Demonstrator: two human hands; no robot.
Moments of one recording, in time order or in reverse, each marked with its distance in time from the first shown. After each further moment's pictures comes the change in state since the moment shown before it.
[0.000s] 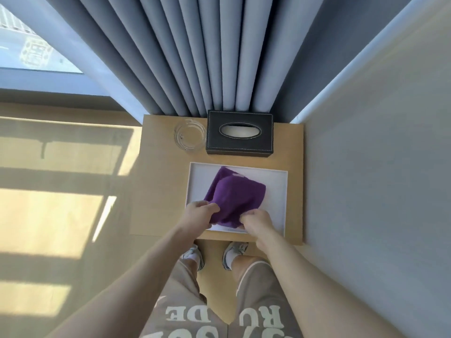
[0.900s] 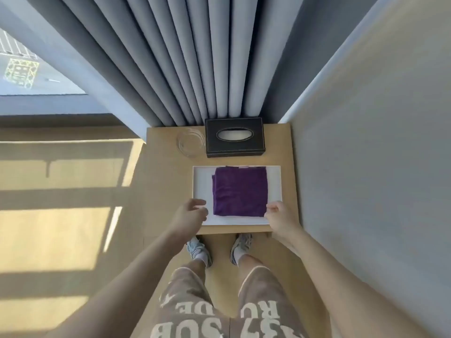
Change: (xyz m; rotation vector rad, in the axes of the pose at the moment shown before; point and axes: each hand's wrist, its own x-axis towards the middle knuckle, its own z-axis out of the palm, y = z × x) left_hand -0.038 0.001 -0.048 0.109 -0.011 0.040; right_hand -0.054 0.009 -0.056 -0.243 0.049 -0.190
